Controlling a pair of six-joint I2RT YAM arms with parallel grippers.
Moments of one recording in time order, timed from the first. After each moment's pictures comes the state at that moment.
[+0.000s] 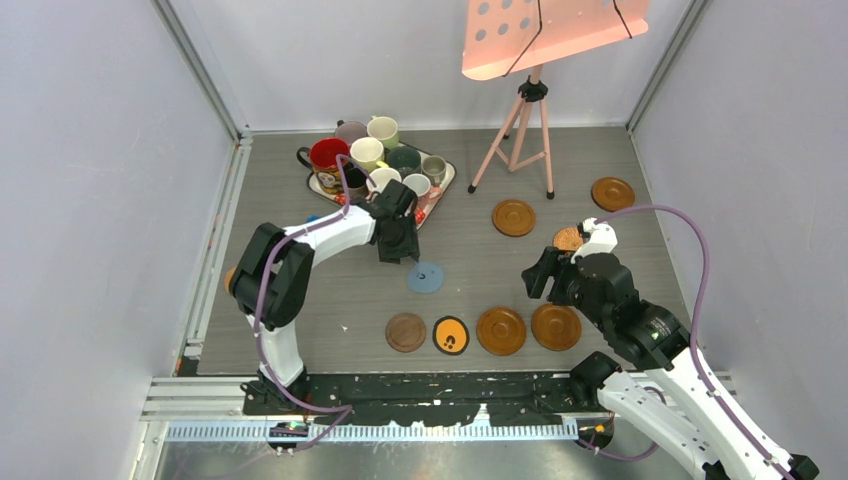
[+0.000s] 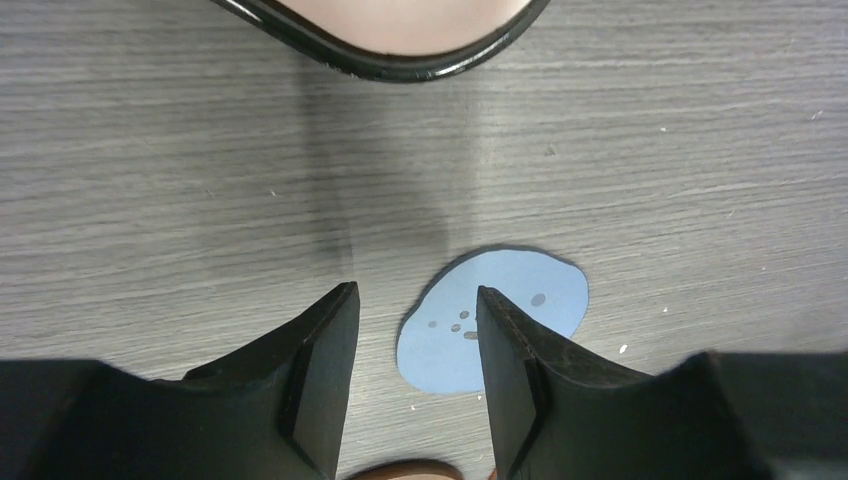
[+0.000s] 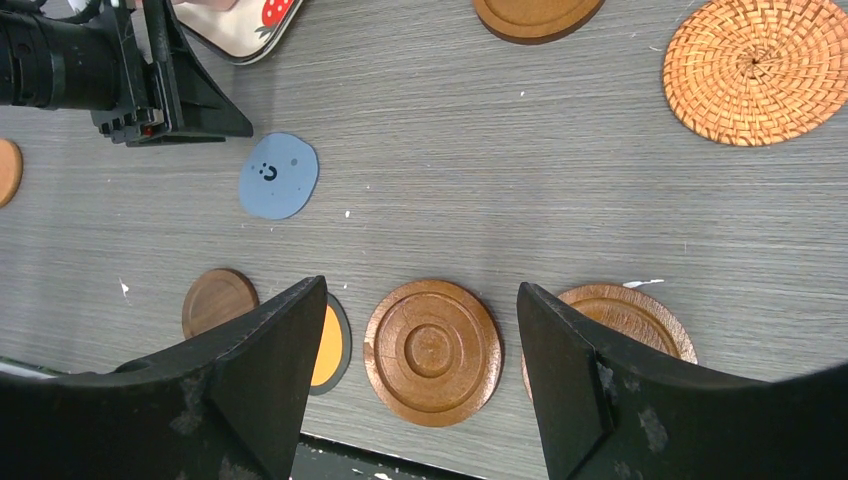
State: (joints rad) left arm -0.59 1.85 1.24 -0.53 0.01 -0.68; right arm 0.60 0.54 0.74 -0.75 0.25 0.56
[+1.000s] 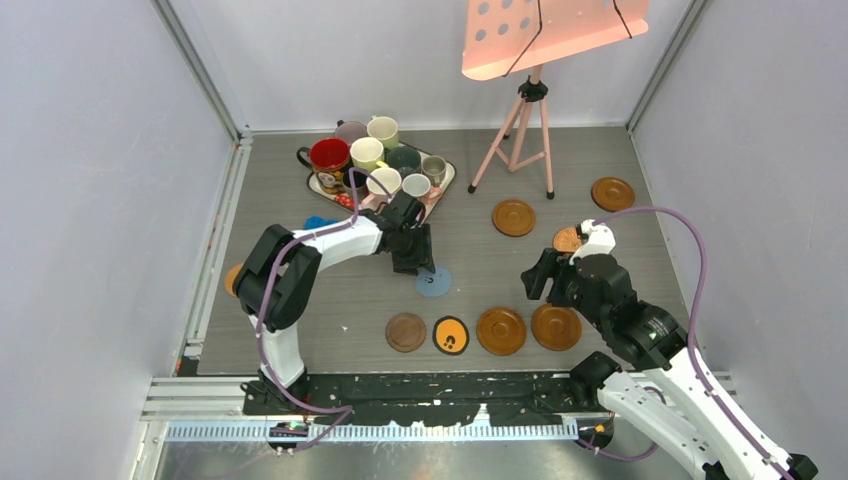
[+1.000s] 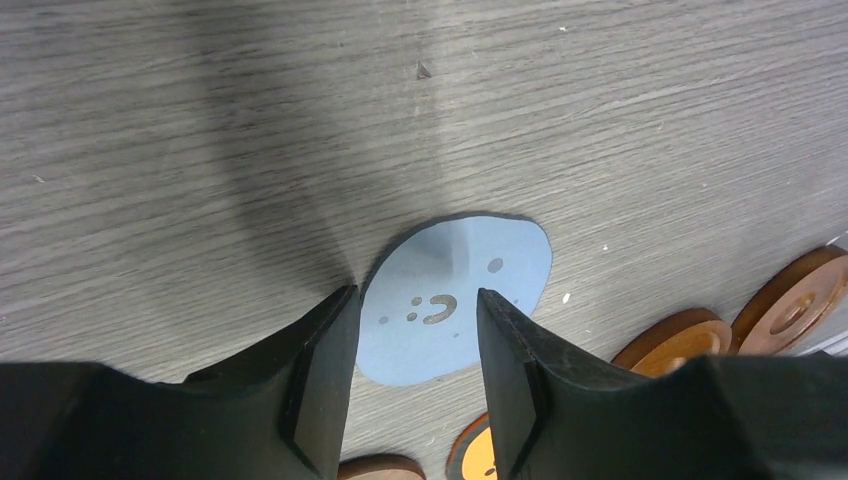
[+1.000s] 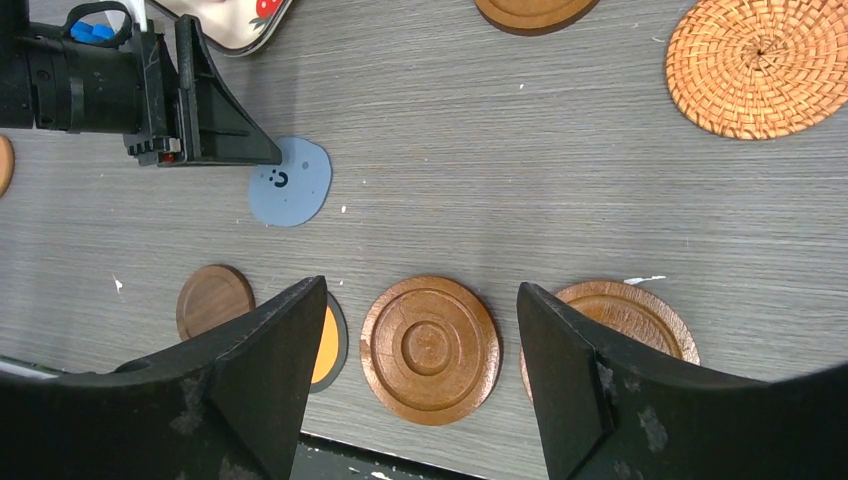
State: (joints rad) left arm -0.64 1.85 1.18 -0.42 0.16 -0.68; right arm 0.60 0.54 0.72 -0.75 0.25 0.56
